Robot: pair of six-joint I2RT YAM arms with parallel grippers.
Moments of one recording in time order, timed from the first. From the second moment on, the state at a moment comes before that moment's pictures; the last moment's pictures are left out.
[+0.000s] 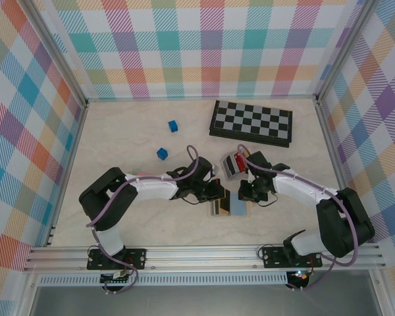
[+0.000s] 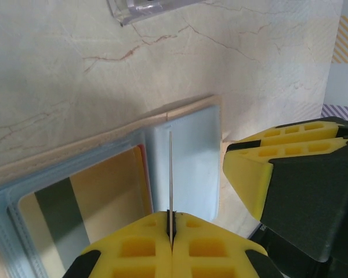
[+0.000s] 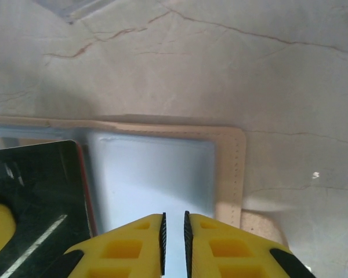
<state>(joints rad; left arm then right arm) -0.88 1.78 0.93 0.03 0.43 -0.99 0.49 1.40 0.73 -0.66 -0.22 0.56</state>
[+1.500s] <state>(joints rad) -0.88 1.85 0.83 0.27 0.45 -1.11 0.49 1.48 0.73 -0.65 -0.18 0.66</state>
